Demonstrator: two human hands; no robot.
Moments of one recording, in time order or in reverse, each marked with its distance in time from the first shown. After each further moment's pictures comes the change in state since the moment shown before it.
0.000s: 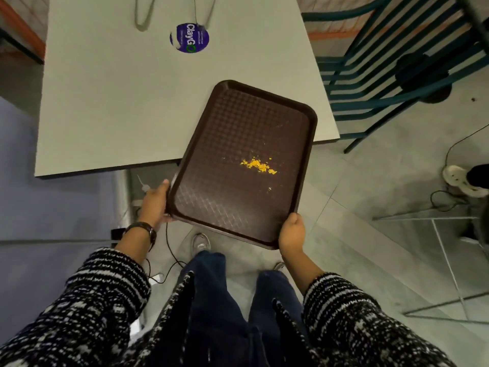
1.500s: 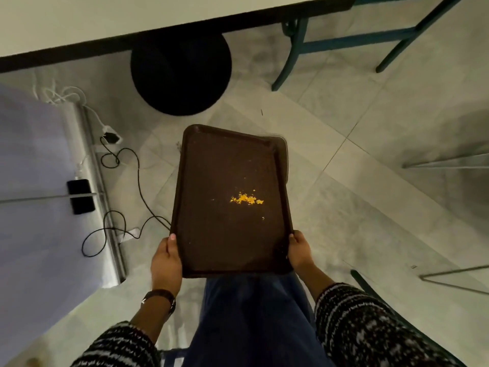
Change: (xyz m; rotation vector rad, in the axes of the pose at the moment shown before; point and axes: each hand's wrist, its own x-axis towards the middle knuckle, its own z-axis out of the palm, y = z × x) left_hand -0.038 -0.274 0.182 0.432 0.240 -0.024; right_hand 0.183 0.291 -0.042 -0.286 -0.383 0.263
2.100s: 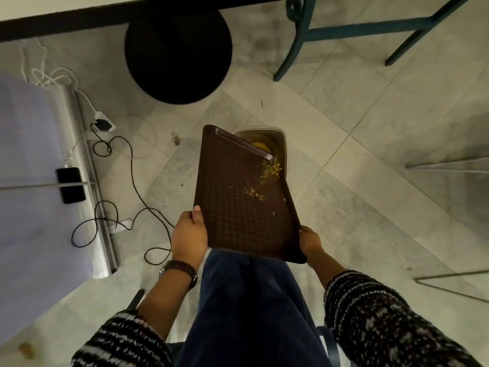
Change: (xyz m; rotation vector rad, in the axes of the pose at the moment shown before) left_hand 0.002 0.075 0.057 0.134 -0.088 -0.051; right_hand 0.051 -0.007 -0.037 -0.095 -0.056 0.176
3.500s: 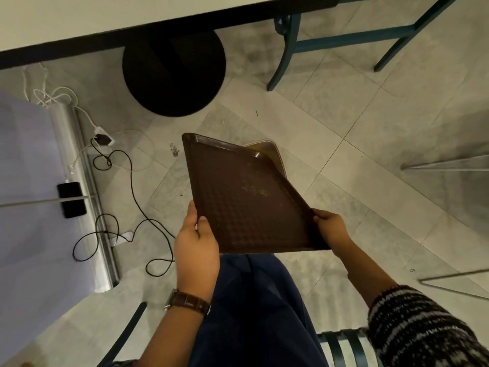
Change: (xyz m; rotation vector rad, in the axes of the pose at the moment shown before) left_hand -0.058 0.038 -0.011 -0.245 0.063 0.126; right_hand -0.027 -0.043 -0.062 -0.086 0.071 -0.149
